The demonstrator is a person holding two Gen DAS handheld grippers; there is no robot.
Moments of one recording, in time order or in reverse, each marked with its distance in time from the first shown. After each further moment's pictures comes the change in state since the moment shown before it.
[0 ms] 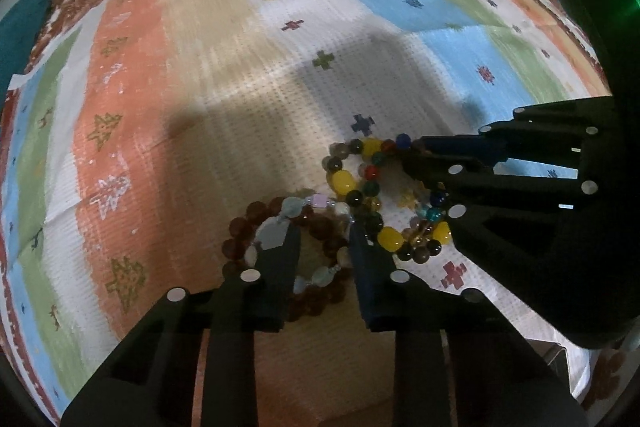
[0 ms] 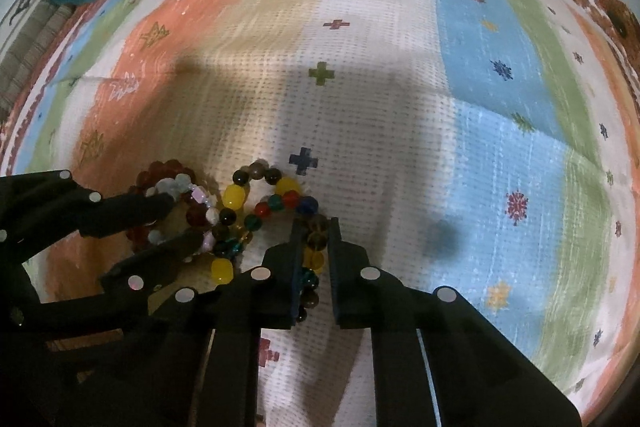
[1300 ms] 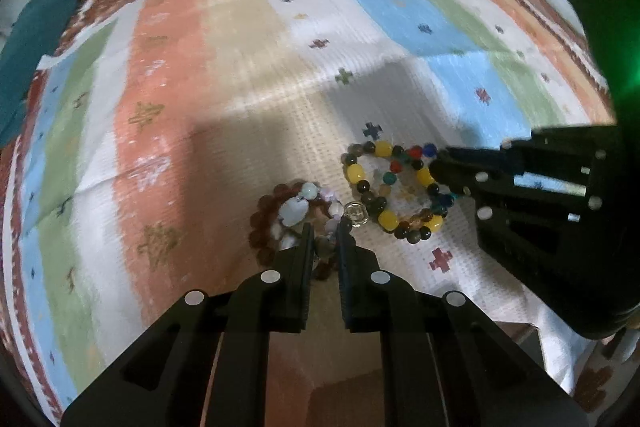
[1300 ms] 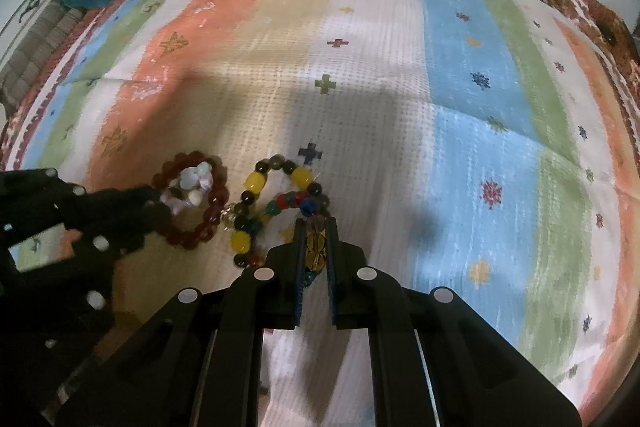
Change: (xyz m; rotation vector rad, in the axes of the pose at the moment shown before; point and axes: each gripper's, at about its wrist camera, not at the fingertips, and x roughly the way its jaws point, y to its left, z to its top) left arm -0.042 0.004 -0.014 -0.094 -0.057 0.048; right arm -0.037 0.005 -0.022 -0.012 -0.061 -0.016
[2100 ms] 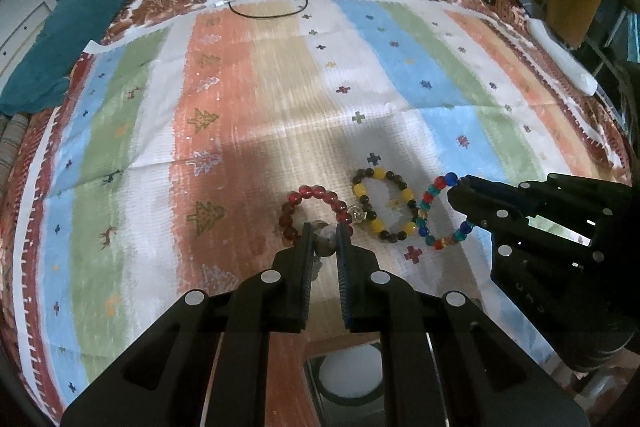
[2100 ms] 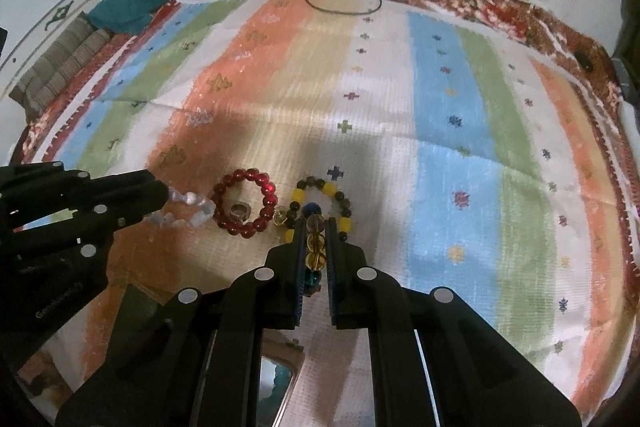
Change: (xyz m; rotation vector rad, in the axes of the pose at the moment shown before) left arm -0.076 0.009 -0.024 -0.124 -0.131 0.006; right arm -0.075 0.027 -0.024 -0.018 -0.166 -0.016
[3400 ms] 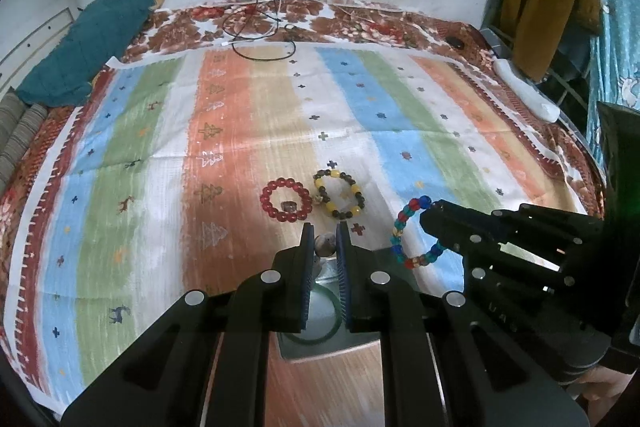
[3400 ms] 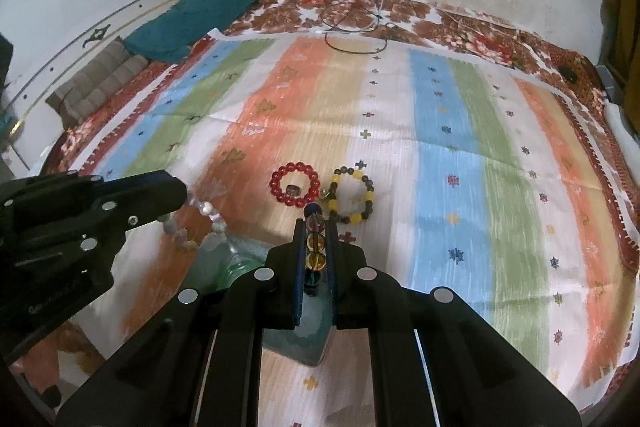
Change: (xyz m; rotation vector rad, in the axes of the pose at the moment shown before) left arm -0.095 -0.024 -0.069 -0.039 -0.179 -0.057; right arm -0.090 0.027 -0.063 0.003 -0.154 0.042
